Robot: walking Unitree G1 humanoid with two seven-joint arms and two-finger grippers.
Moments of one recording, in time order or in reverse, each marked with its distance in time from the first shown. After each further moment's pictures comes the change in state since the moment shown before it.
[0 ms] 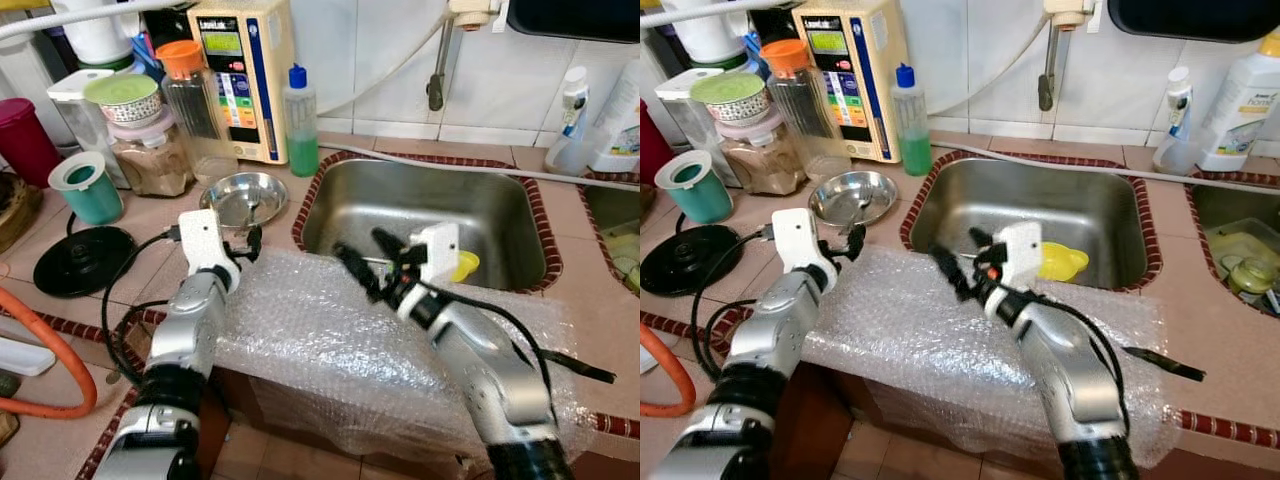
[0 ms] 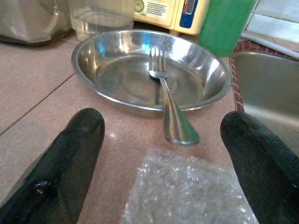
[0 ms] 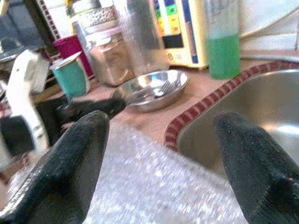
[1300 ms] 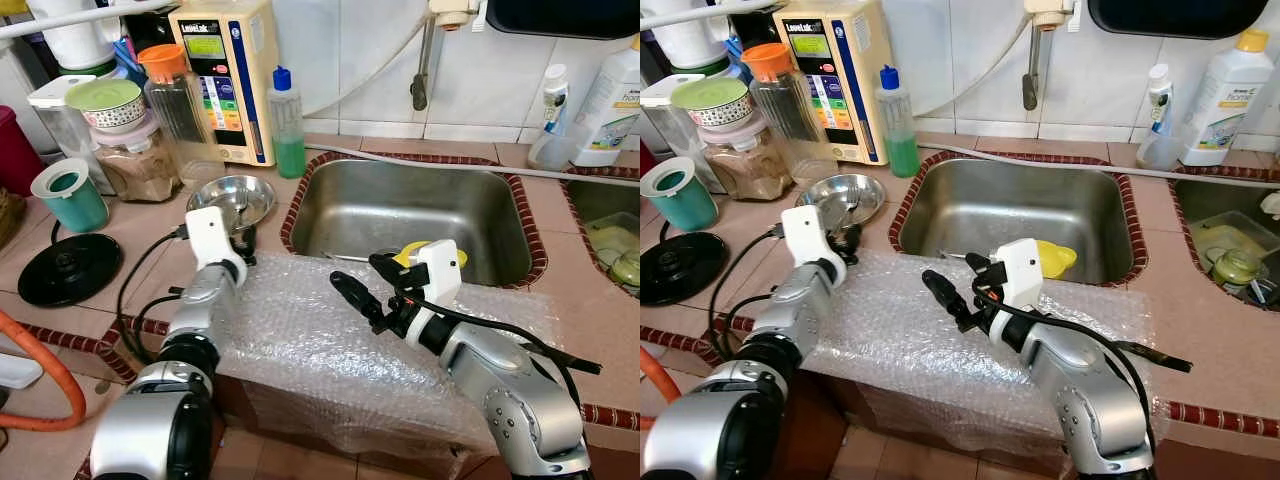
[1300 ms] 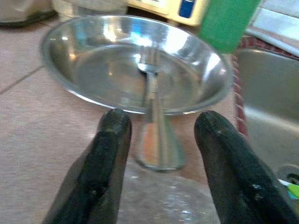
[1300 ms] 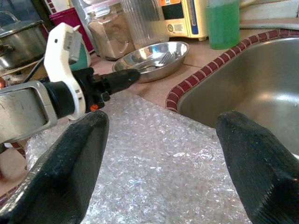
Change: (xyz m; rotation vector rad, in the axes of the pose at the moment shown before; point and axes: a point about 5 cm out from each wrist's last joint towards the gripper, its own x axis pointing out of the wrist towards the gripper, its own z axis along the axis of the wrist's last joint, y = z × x) left arm 0.018 0.004 -0.008 -0.059 0.016 0.067; right arm -0.019 0.011 0.000 0.011 0.113 0.005
